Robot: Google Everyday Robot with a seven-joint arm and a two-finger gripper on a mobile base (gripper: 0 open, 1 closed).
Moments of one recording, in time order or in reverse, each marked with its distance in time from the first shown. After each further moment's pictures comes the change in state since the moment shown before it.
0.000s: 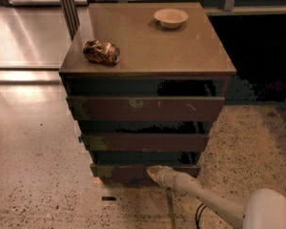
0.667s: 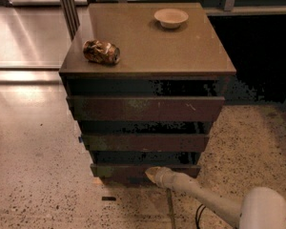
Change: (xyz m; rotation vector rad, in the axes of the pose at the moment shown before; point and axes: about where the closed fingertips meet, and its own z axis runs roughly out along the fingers) arm 0.006 0.008 0.006 -0.020 0.017 0.002
